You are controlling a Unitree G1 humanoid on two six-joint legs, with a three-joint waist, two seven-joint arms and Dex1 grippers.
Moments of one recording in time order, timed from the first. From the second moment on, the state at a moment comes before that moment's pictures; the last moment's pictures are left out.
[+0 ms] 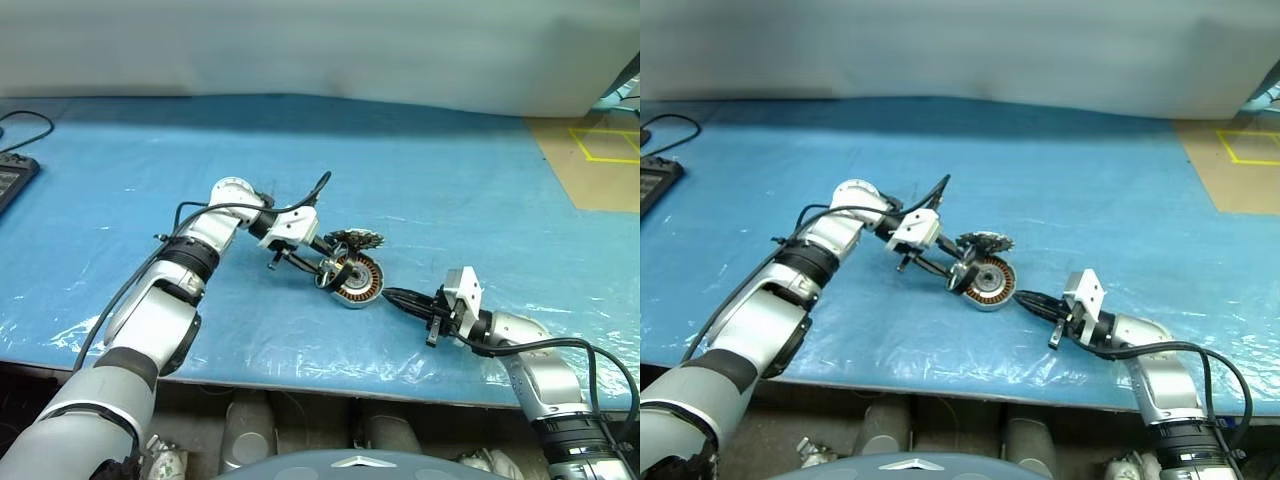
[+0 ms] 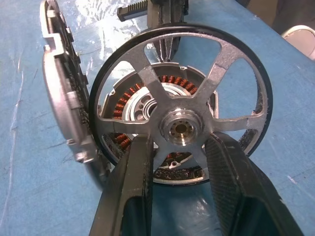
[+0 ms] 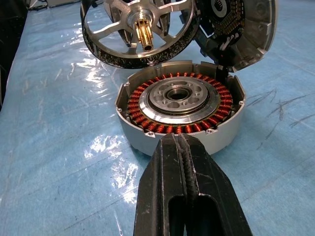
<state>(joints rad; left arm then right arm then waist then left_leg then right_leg) -1.00 0.33 -0.41 0.85 -0.08 -0.40 -1.58 0.00 -0.52 -0.01 0.02 0.36 0.03 1.07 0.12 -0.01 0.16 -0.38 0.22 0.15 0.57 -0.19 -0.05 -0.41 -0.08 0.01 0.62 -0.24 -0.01</state>
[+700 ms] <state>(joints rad) -1.02 0.28 -0.39 0.90 0.00 -0.44 -1.53 0.01 -0.51 0.01 0.04 0.35 0.02 1.06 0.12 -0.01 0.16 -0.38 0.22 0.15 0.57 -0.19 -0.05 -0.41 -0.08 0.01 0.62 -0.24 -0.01</state>
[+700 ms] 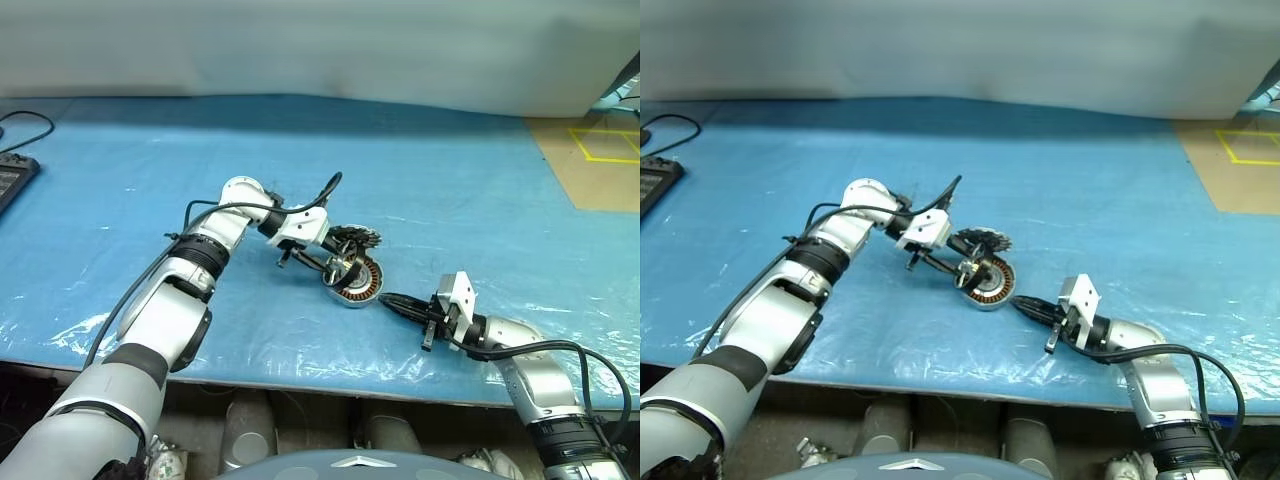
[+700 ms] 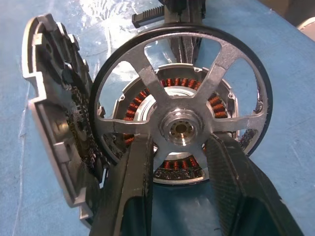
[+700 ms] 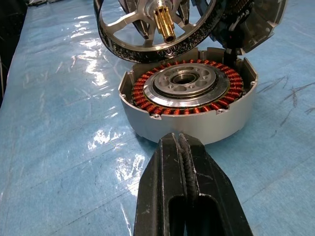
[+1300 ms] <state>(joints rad) -1.05 0.26 -0.36 0.96 0.04 -0.50 -1.47 0.00 -0.50 0.01 0.04 0.33 0.02 1.03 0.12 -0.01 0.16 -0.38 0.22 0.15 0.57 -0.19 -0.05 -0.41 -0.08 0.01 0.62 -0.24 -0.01</state>
